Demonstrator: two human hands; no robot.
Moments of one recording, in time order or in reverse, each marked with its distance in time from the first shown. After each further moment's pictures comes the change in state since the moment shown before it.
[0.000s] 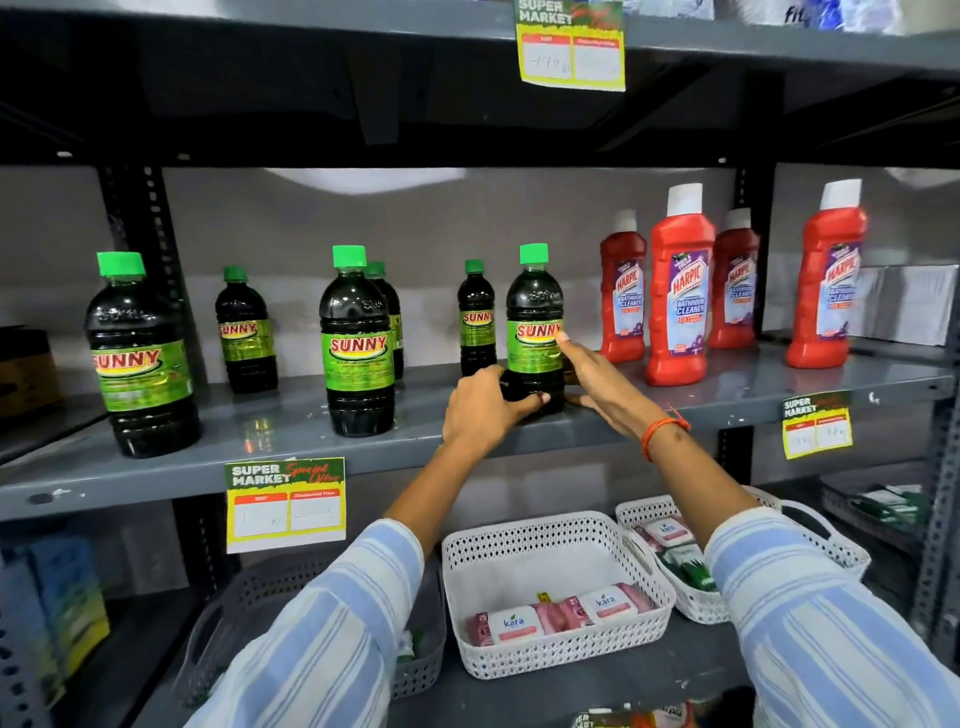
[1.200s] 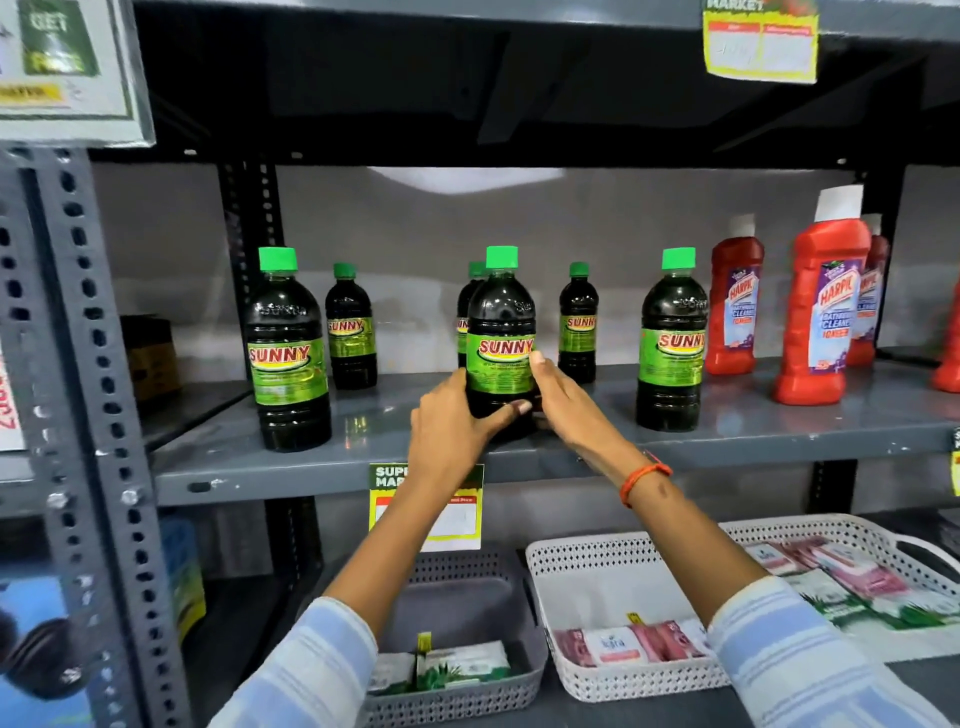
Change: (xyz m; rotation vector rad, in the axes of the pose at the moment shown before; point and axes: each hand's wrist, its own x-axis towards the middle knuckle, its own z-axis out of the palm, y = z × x) left_hand -0.031 -0.102 -0.119 0.009 0.251 0.021; right_hand 0.011 -0.013 0.169 -0.149 -0.054 -0.156
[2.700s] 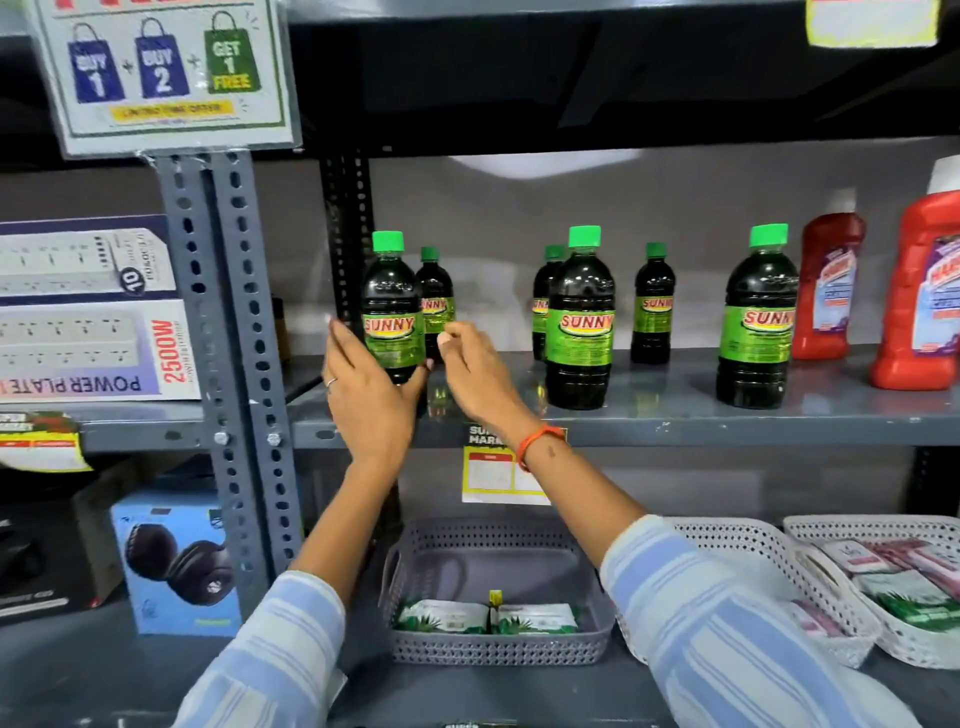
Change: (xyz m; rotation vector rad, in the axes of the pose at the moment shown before) left_hand -0.024 -0.066 -0.110 0.291 0.387 -0.235; right_hand -0.009 -0.075 0.146 -0.153 -0.011 -0.278
